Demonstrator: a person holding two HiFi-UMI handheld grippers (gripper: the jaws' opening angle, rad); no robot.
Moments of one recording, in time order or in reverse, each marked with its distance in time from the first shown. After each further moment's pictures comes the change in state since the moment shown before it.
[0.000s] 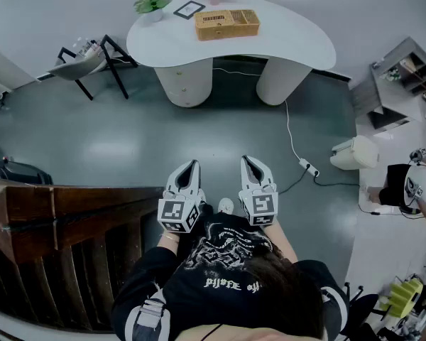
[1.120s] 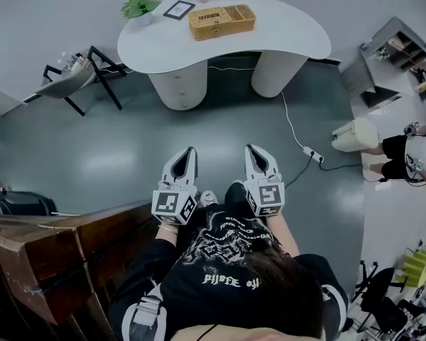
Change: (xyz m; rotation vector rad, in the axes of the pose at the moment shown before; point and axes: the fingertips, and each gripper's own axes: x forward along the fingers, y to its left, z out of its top) left arm 0.023 0.104 0.044 -0.011 -0.104 -0.143; right arm 0.073 0.040 0.023 0.046 -0.070 -0.117
